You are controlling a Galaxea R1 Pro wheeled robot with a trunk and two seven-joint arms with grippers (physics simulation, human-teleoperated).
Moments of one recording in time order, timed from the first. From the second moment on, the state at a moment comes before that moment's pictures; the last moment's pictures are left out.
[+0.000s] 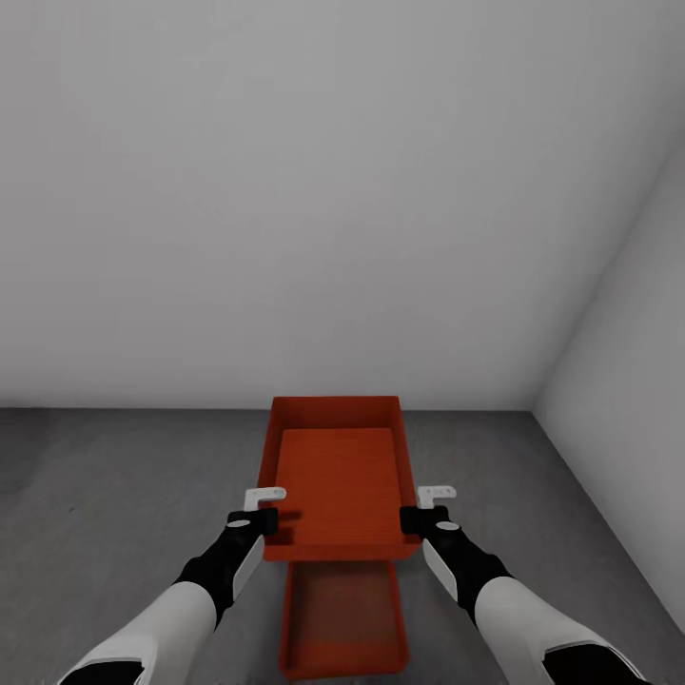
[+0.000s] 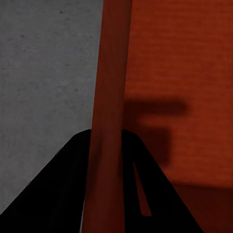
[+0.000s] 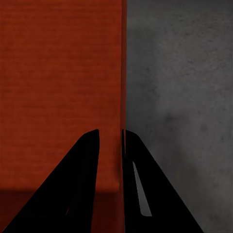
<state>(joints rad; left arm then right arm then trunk) -0.71 -0.14 0.07 -0.40 -0.04 0.17 0.23 -0.74 0.10 0.11 -0.32 -0.07 0.07 -0.11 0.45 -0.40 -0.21</state>
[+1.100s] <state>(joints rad) -0.71 -0.14 0.07 -0.40 -0.04 0.17 0.23 -0.74 0.10 0.11 -0.32 -0.07 0.07 -0.11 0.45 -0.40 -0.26</state>
